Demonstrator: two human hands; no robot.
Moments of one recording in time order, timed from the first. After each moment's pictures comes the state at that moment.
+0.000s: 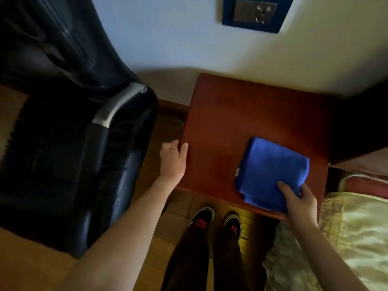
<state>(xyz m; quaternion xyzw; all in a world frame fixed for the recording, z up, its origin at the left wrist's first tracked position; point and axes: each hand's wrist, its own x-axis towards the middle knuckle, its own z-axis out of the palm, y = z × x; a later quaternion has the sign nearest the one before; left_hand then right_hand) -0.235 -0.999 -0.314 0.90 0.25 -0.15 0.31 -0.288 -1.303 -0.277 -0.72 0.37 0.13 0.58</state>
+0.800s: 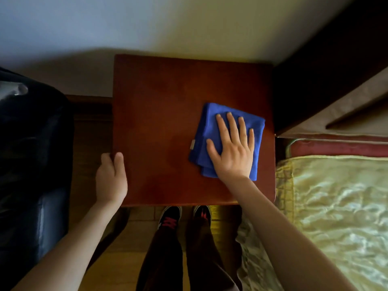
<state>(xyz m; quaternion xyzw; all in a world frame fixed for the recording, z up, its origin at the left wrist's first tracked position) -0.245 -0.998 -0.354 0.91 0.23 -0.10 0.34 -0.226 -1.282 -0.341 -0.99 0.09 0.06 0.10</state>
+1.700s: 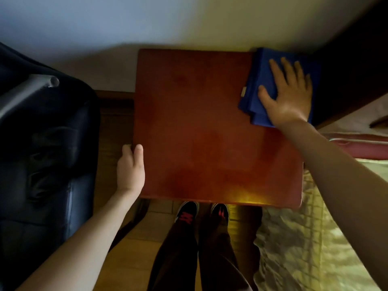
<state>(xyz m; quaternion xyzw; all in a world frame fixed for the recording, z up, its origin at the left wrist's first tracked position) -0.242 -1.003 -0.346 0.90 0.24 -0.09 0.35 -0.116 -1.368 -0.342 -0.99 0.07 0.07 0.12</state>
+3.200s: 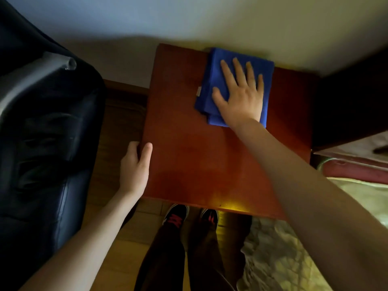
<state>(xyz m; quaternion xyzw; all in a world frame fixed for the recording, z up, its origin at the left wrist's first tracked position) -0.244 -0.991 -0.353 0.83 0.26 -0.09 0.49 -0.087 -1.228 -0.342 -0.99 -0.01 0.06 0.08</state>
